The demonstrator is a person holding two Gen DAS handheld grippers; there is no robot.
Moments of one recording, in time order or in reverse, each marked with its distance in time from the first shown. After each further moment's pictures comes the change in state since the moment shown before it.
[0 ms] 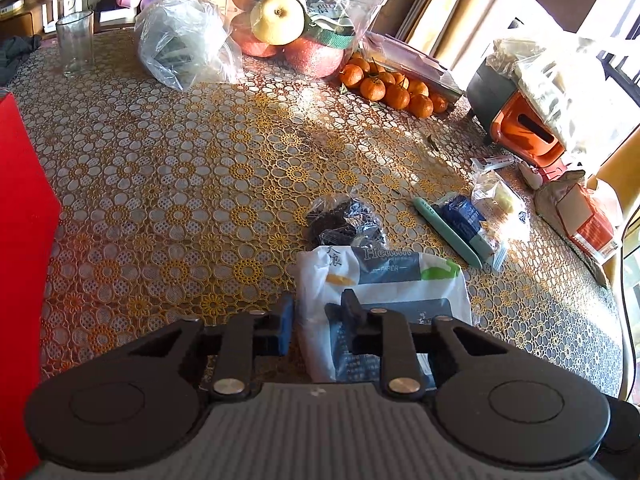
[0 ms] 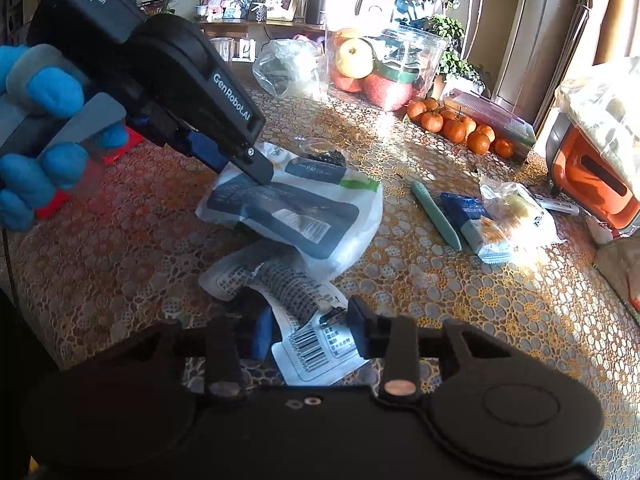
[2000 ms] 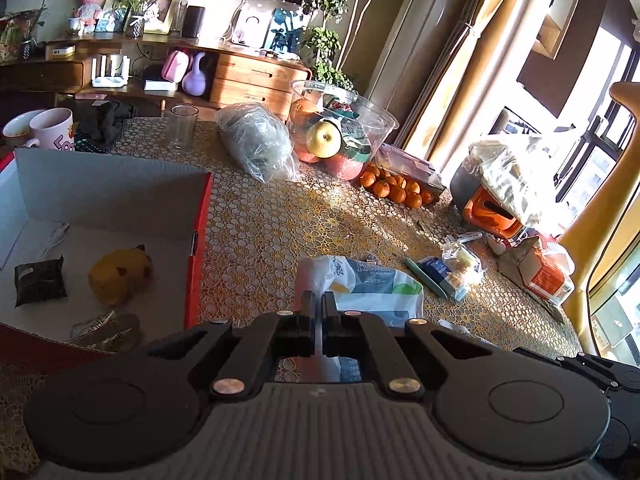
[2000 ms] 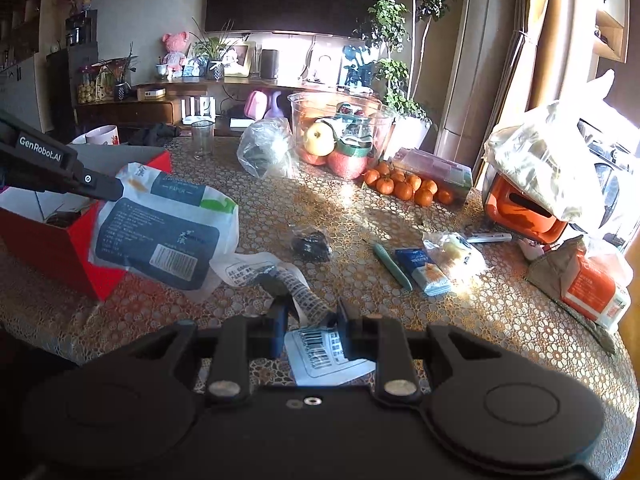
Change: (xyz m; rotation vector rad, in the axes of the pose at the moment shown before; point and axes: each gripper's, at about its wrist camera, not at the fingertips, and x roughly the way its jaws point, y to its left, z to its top) left arm -0.192 0.050 -0.059 -0.057 -0.278 0.004; right arm -0.113 0.036 0.027 0.108 -0.137 -0.111
